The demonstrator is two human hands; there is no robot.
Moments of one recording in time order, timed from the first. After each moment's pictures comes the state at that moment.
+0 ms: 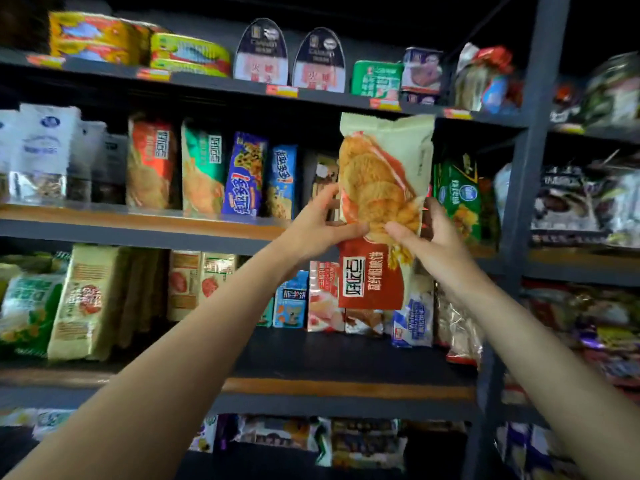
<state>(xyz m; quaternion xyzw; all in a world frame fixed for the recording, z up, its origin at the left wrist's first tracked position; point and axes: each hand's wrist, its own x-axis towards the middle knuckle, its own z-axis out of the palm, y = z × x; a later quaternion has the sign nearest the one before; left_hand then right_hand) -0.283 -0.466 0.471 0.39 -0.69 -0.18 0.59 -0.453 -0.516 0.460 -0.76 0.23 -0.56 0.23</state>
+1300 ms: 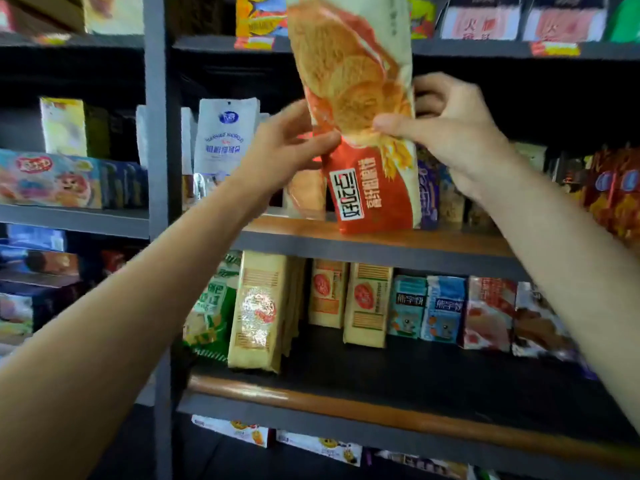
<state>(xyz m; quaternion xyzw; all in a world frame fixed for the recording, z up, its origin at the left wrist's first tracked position) 0.039 -0.372 0.526 0.41 -0.65 -0.02 0.64 -0.132 -0.449 0.561 -0.78 0.12 -0.56 0.25</state>
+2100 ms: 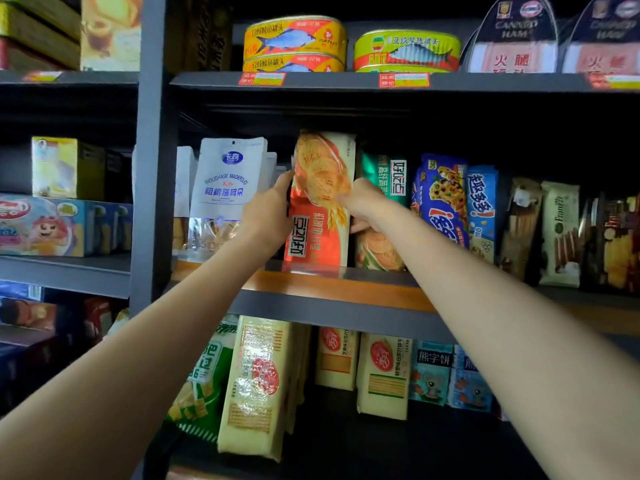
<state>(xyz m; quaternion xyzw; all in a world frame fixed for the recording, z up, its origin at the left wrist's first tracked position) 0.127 -0.459 0.527 0.70 -0.50 0.28 0.42 0.015 -0.549 0.570 -0.83 0.33 -0.38 0.25</state>
